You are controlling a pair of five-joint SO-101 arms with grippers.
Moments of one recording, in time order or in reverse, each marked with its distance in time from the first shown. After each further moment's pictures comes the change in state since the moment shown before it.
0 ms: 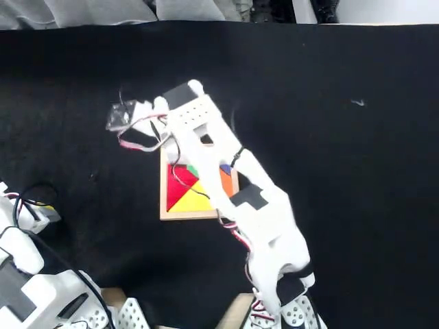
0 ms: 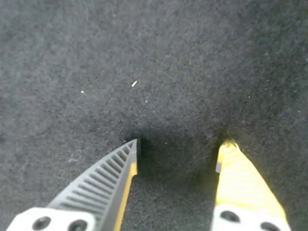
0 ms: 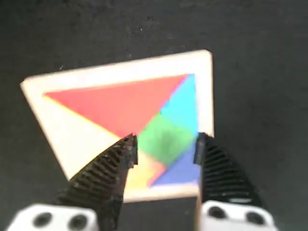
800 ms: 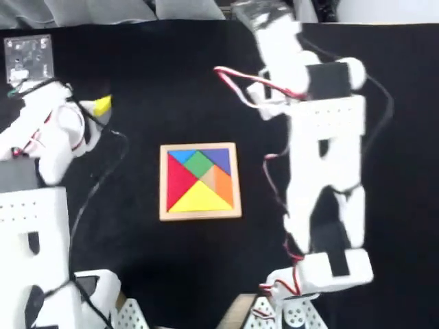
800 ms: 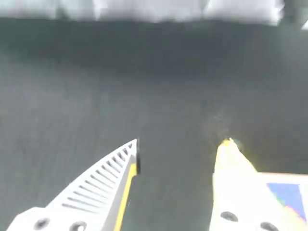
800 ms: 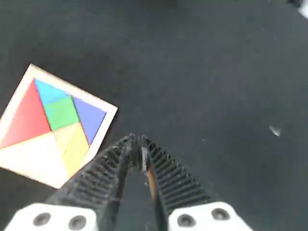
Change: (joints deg) left arm 44.0 -32.4 -27.1 10.7 4.7; right arm 25.4 -36.2 5.4 1.2 -30.9
